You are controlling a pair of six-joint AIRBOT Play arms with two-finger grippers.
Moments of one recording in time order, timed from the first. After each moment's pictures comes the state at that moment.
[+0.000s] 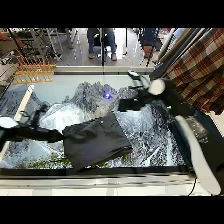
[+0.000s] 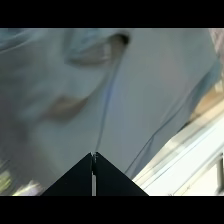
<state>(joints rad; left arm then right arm) 0.12 -1.22 0.93 0.80 -1.30 -1.02 0.22 -1.56 1.68 -1.09 1.37 1.50</state>
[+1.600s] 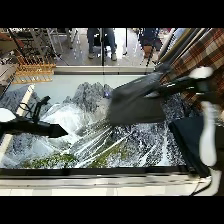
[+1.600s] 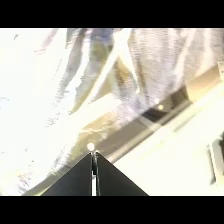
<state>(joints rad) 0.09 -1.11 1.06 0.82 -1.40 -1.10 -0.24 -1.72 2.02 -0.68 1.65 1.47</state>
